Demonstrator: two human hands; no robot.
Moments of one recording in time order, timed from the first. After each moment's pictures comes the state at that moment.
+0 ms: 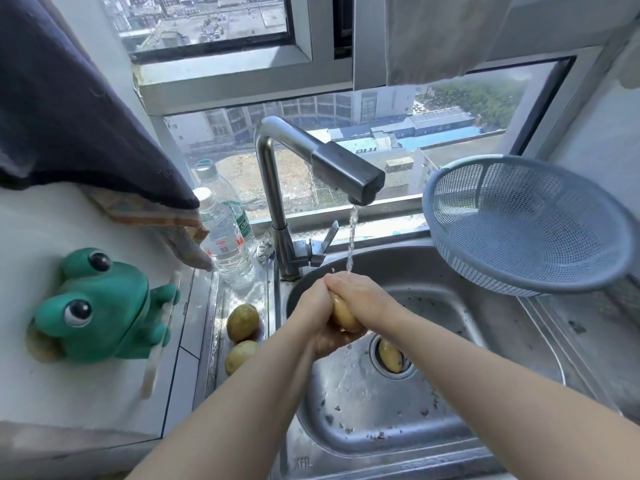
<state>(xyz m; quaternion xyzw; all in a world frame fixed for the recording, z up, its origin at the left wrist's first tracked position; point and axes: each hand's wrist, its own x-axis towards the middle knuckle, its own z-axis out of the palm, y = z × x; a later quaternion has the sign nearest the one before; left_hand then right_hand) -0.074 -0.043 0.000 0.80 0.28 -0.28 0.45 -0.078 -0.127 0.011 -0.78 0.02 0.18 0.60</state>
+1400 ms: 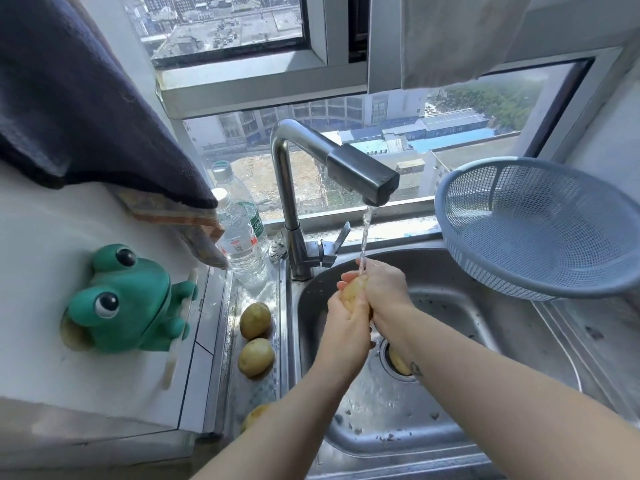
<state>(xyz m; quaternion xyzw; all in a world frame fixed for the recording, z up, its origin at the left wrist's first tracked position) -0.123 -0.046 0.006 0.75 0.10 -0.12 0.65 -0.072 -0.113 0.025 -0.57 0.28 0.09 0.77</state>
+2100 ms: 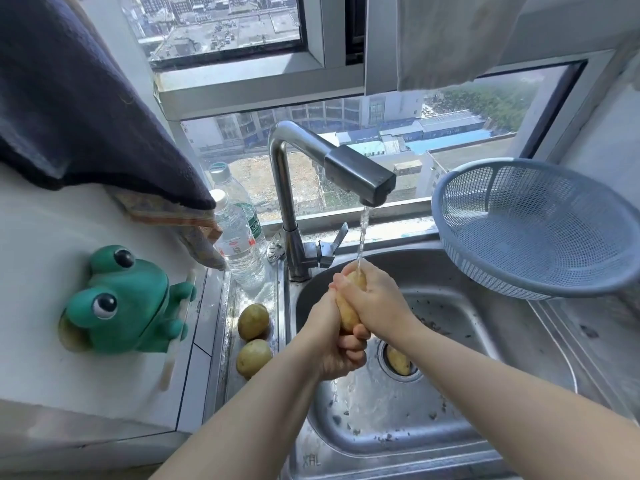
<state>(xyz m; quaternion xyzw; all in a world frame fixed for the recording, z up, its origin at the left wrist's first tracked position) -0.105 -0.028 0.022 0.50 0.27 -0.38 0.73 -0.093 -0.126 0.022 -0.82 -0.01 0.02 0.58</state>
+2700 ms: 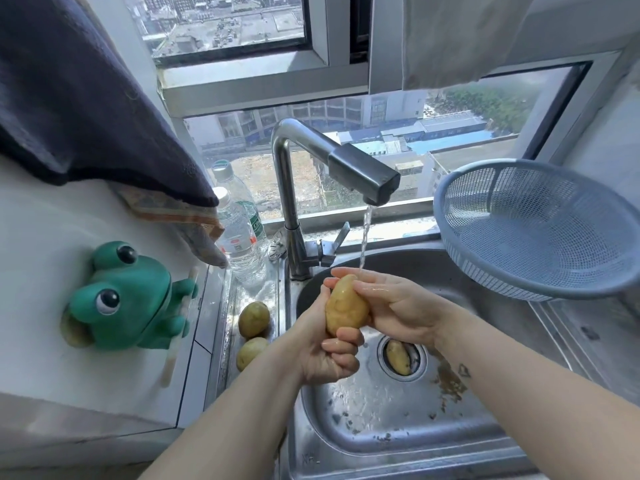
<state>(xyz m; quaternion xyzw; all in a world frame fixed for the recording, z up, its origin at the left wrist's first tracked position) -0.107 -0.006 0.018 0.37 0.28 -0.47 0.75 -0.089 -0.154 0.028 -0.46 0.02 0.34 0.82</state>
